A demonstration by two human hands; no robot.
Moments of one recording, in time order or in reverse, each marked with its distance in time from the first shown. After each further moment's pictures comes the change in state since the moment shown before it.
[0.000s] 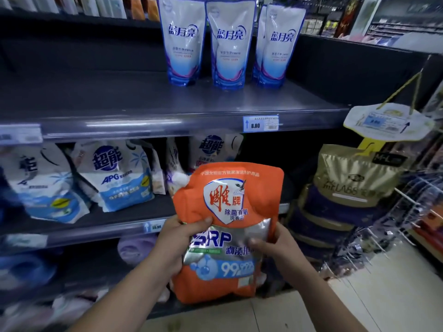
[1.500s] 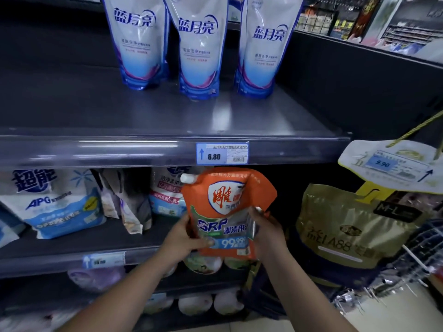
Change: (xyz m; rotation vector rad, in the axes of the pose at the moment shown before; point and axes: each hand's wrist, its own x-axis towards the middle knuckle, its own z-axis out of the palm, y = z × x) left_hand 0.210 -0.078 0.060 0.338 -0.158 0.150; right_hand 0.175 -0.003 -0.118 0.247 0.514 0.233
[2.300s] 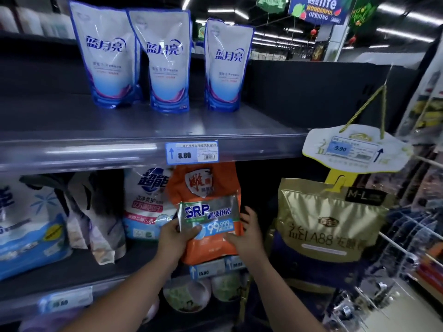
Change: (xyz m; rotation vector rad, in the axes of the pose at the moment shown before) left_hand 0.057 -0.012 0.036 0.031 0.320 0.145; right_hand 0.049 0.034 -0.018 -0.417 -0.035 -0.483
